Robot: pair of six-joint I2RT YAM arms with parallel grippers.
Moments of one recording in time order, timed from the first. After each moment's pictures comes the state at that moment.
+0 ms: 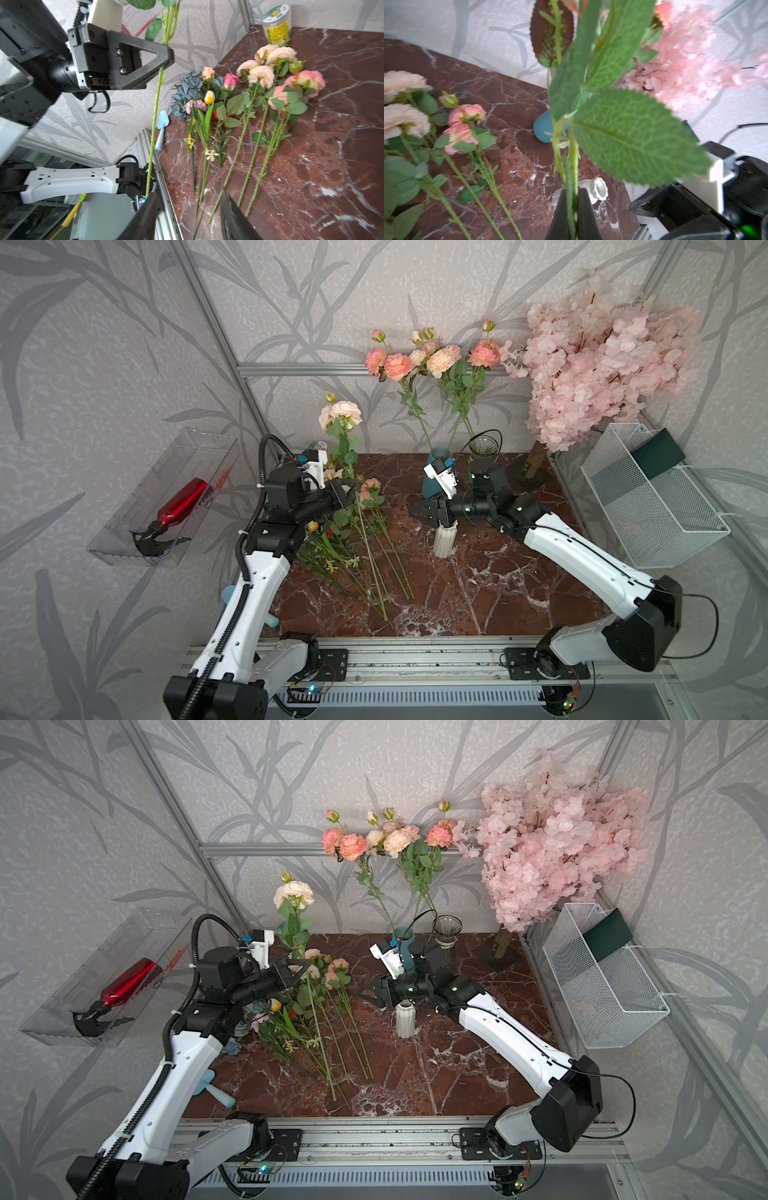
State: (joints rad) left arm -0.07 1.06 1.06 -0.28 0.63 -0.63; right arm 0.65 1.44 1.33 -0.35 -0.69 0.36
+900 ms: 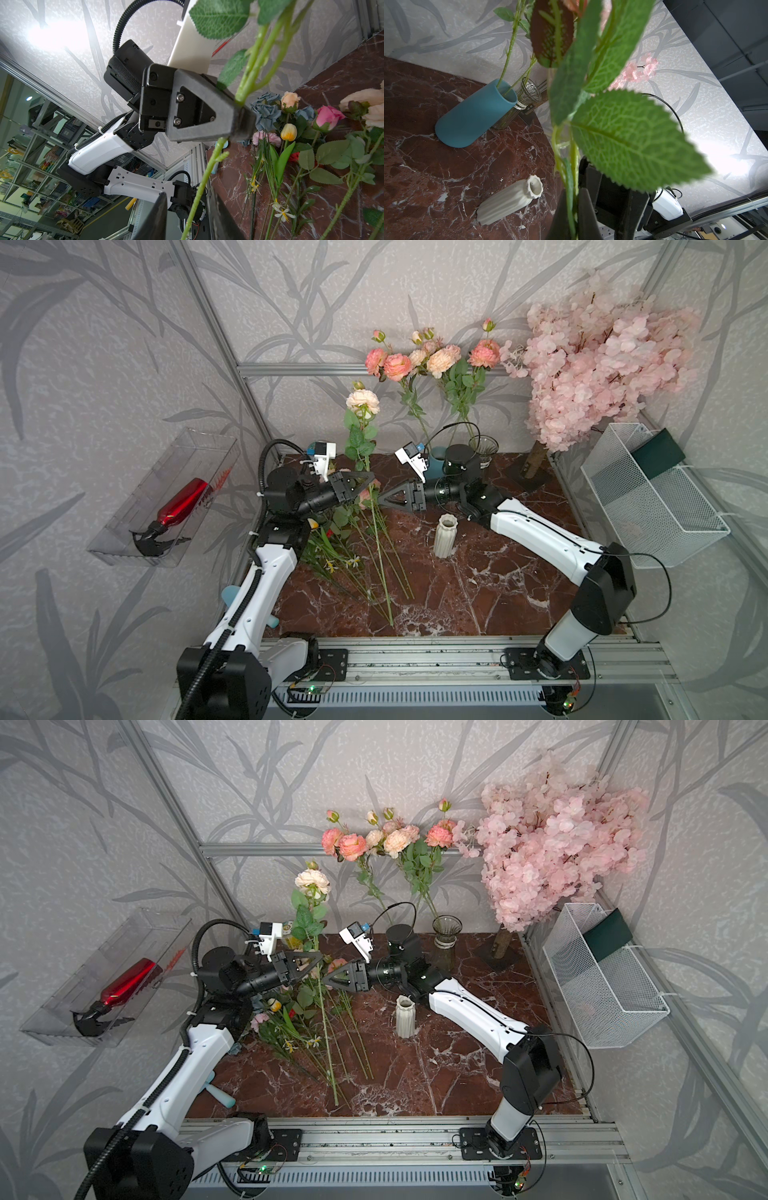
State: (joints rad) left arm -0.06 1.13 0.96 0.22 0.98 -1.00; right arm 0.70 1.68 1.48 0.06 -0.96 0.62
